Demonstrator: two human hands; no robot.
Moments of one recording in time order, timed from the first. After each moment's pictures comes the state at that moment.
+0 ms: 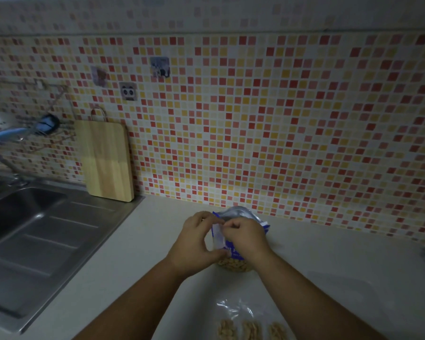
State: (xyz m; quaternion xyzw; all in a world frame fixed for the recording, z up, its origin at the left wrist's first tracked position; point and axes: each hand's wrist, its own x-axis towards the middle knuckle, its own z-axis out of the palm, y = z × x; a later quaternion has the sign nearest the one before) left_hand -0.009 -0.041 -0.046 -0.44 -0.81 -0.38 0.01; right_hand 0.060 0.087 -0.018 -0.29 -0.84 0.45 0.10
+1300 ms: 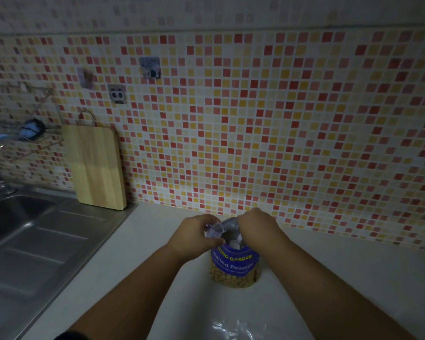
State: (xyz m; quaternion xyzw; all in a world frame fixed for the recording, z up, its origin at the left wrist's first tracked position) left_hand -0.055 0.004 -0.027 -0.38 -0.85 -0.36 -0.09; right_hand 0.013 0.147 0.012 -0.29 -0.94 0.01 -0.18
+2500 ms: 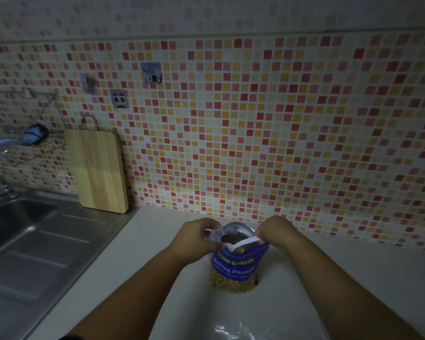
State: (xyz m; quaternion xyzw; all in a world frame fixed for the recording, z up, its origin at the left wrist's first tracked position) left_hand -0.054 0.000 -0.026 -0.37 -0.84 -0.38 -0.12; right_hand 0.030 0.180 0.001 -0.38 -0.89 0.21 -0.15
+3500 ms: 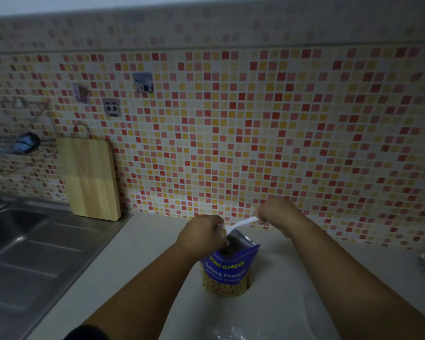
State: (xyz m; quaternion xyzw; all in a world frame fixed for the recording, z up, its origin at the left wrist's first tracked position) left_hand -0.043 0.034 -0.006 -0.39 -0.88 -0.25 -0.04; right_hand 0.047 0.187 0.063 -0.40 -0.88 0.23 -0.06
